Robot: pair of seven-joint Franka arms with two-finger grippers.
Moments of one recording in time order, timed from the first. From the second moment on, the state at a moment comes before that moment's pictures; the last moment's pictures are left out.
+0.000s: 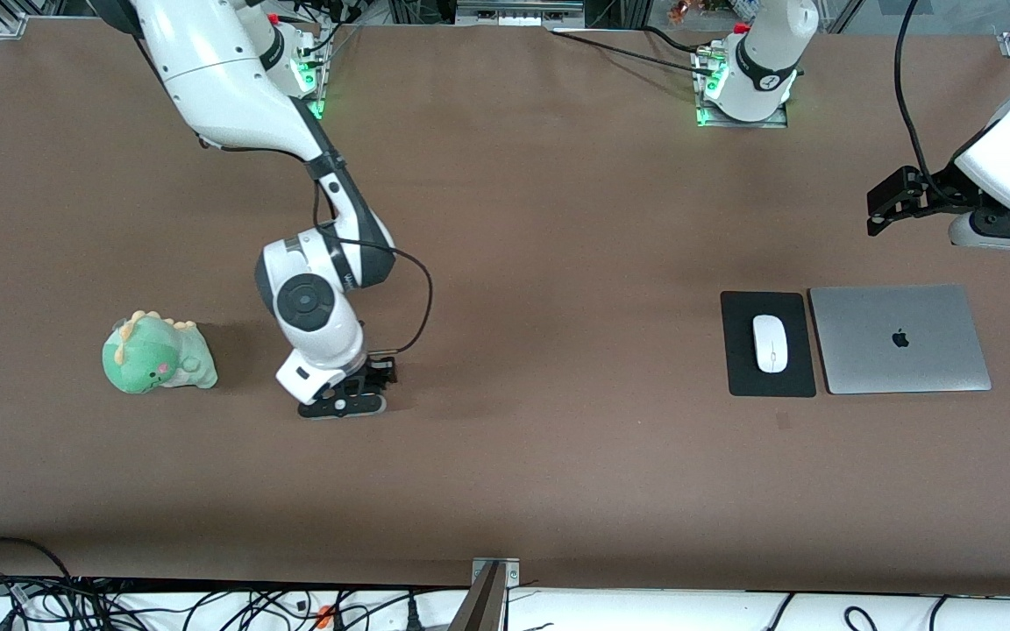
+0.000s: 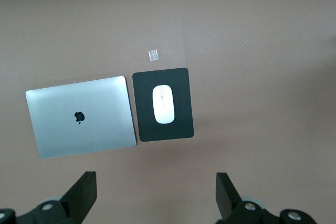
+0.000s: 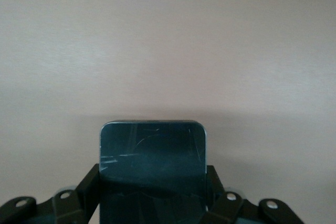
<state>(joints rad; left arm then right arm) 0.00 0.05 -0.10 -1.51 0.03 1.57 0.00 0.46 0.75 -0.10 -1.51 -0.05 2.34 0.30</state>
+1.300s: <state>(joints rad) 0.00 0.05 -0.10 -1.51 0.03 1.57 0.00 0.24 0.53 -0.10 -2.15 -0.04 2.92 0.07</state>
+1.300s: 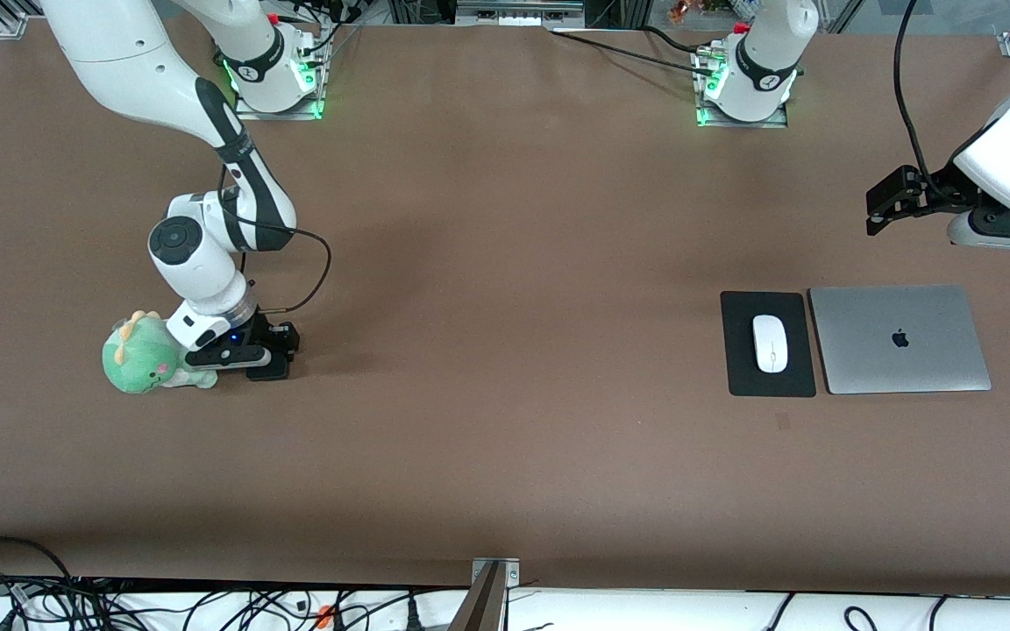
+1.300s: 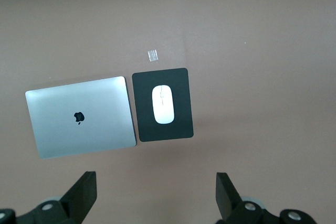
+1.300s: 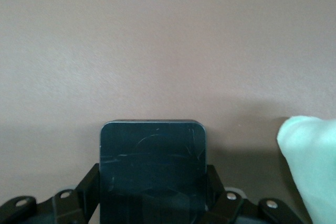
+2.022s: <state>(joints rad) 0.00 0.05 -0.10 -1.51 0.03 1.57 0.00 0.23 0.52 -0.09 -2.16 -0.04 2.93 0.06</state>
